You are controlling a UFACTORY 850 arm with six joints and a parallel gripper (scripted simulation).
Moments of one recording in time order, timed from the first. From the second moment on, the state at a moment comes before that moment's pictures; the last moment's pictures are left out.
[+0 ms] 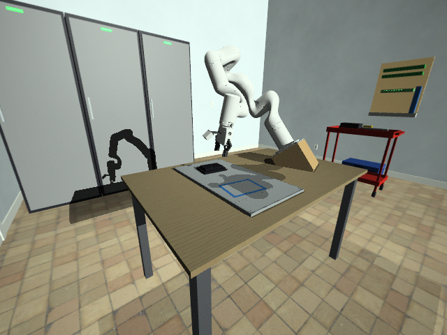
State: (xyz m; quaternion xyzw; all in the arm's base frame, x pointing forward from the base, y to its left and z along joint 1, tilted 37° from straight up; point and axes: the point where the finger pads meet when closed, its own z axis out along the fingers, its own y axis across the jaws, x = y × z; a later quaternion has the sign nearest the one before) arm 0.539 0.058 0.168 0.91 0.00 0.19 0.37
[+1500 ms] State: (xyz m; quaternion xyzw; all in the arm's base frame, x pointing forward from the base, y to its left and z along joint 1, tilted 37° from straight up) arm 0.548 -0.043 0.194 0.95 0.00 0.13 0.29
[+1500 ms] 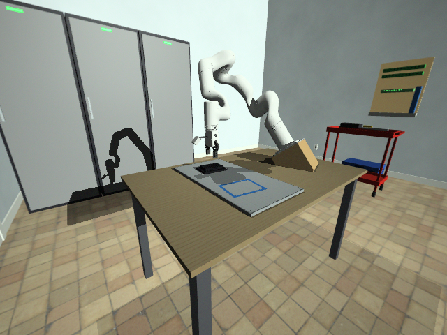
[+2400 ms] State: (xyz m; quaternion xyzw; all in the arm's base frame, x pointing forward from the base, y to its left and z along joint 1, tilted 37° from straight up) arm 0.558 -0.064 0.164 0.95 0.00 0.13 0.29
